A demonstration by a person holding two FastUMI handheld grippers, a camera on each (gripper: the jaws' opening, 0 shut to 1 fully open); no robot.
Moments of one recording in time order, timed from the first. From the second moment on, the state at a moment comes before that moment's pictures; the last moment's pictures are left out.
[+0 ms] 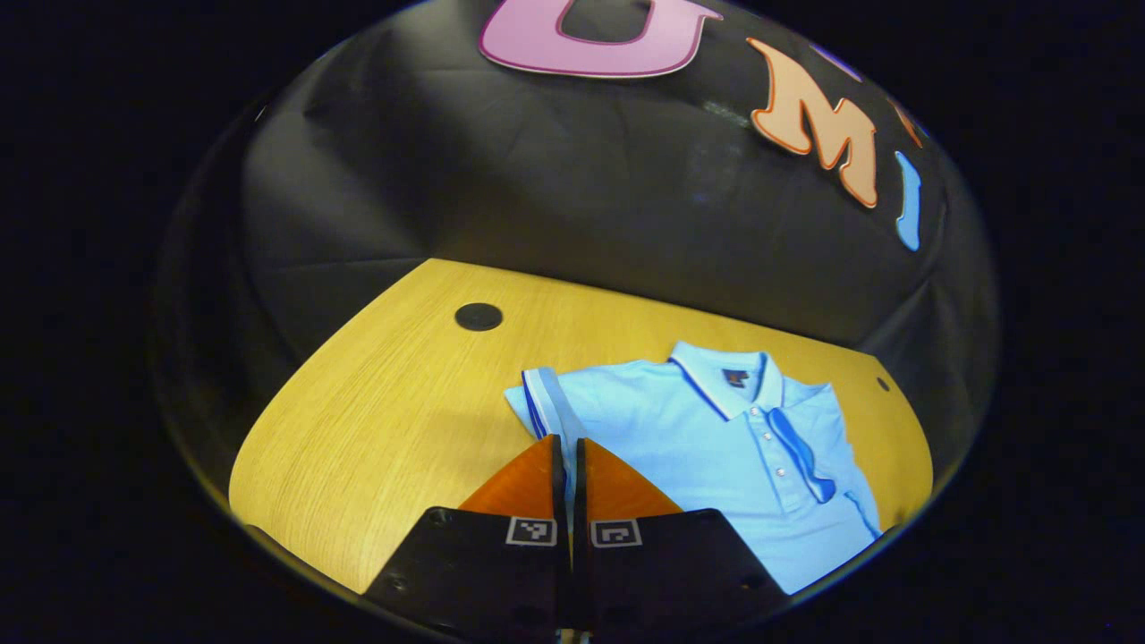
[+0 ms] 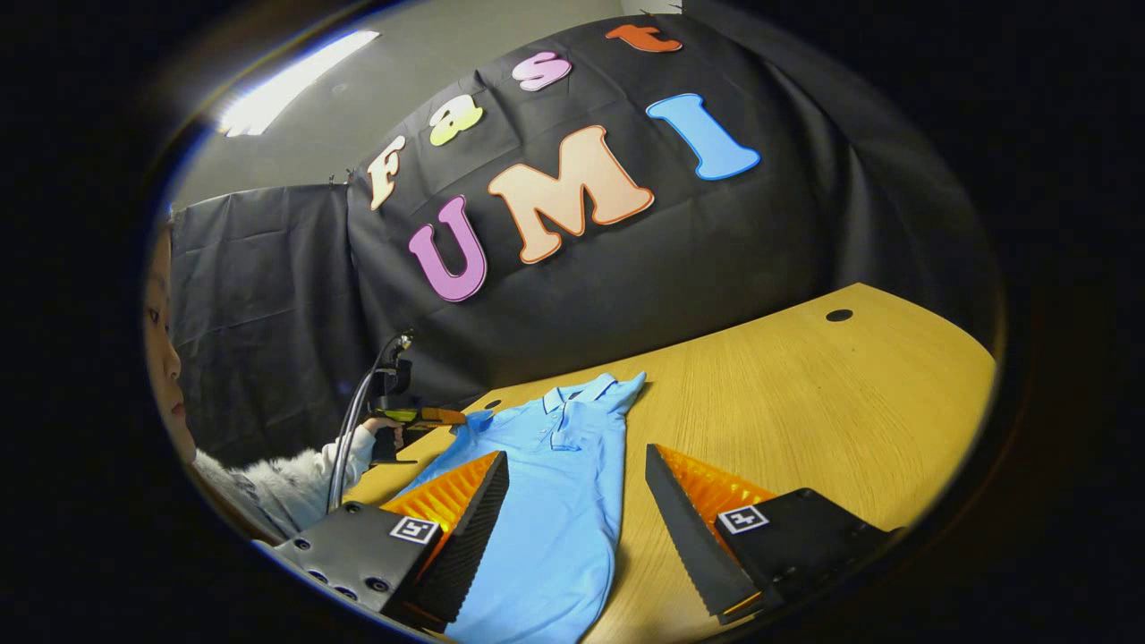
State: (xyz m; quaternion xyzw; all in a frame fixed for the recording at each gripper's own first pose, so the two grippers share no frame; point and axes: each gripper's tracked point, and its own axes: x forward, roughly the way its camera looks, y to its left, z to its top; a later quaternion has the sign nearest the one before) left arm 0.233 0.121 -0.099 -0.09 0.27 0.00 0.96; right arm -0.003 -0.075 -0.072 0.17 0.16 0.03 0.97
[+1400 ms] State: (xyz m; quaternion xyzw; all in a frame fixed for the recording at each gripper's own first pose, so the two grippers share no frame) left arm 0.120 0.018 -0.079 0.06 0.25 -0.12 0.96; right arm -0.042 -0.032 -0.117 0.08 0.24 0.06 0.97
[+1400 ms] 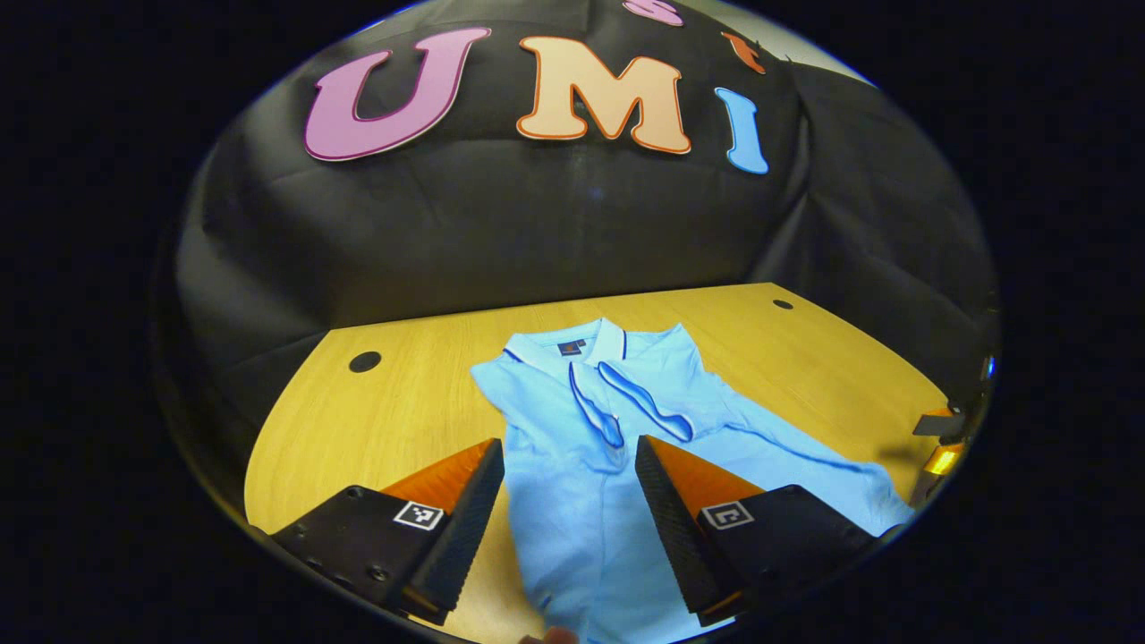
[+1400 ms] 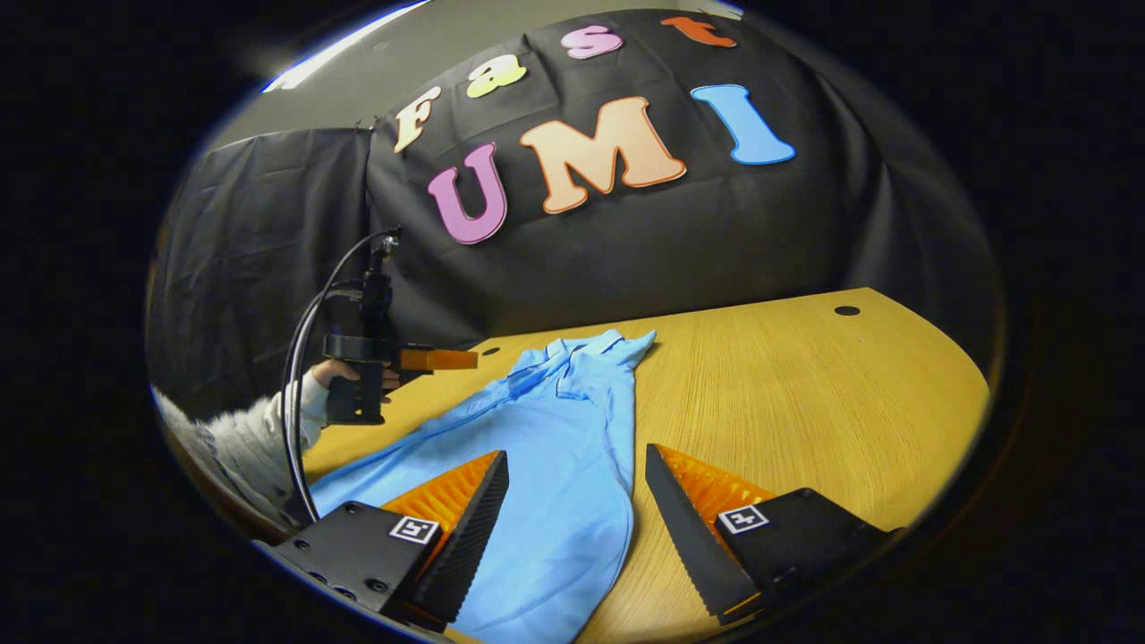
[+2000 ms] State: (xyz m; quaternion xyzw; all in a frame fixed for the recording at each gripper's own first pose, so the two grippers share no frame) left arm -0.103 0.037 -0.092 0.05 0.26 -0.15 0.95; right arm -0.130 -0.009 -0.152 0.03 0.30 0.07 0.95
